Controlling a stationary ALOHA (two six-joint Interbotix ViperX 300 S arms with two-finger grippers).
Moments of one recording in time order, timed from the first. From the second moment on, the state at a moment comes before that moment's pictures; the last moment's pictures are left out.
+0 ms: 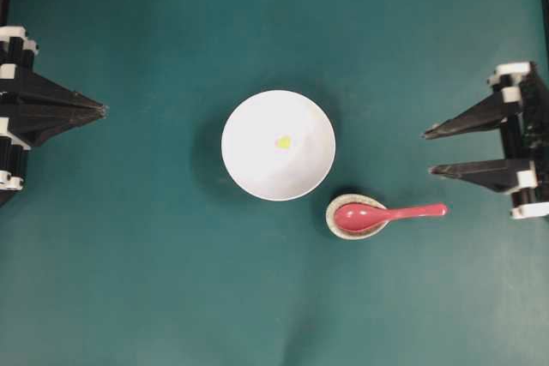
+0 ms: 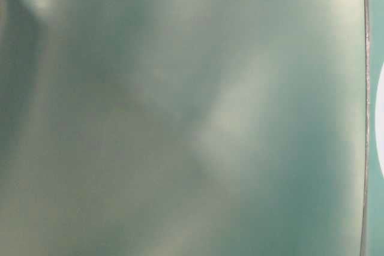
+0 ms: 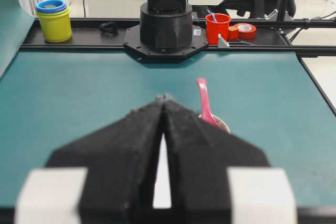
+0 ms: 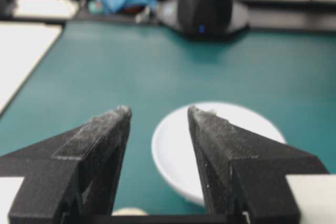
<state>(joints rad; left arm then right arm) 0.00 -0.98 1.18 0.01 -0.22 0.00 0.09 -0.80 1.21 0.03 -0.34 0.00</state>
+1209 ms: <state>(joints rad) 0.01 -0.97 1.18 0.02 -0.22 0.01 0.45 0.05 1.38 0.40 -1.19 0.04</state>
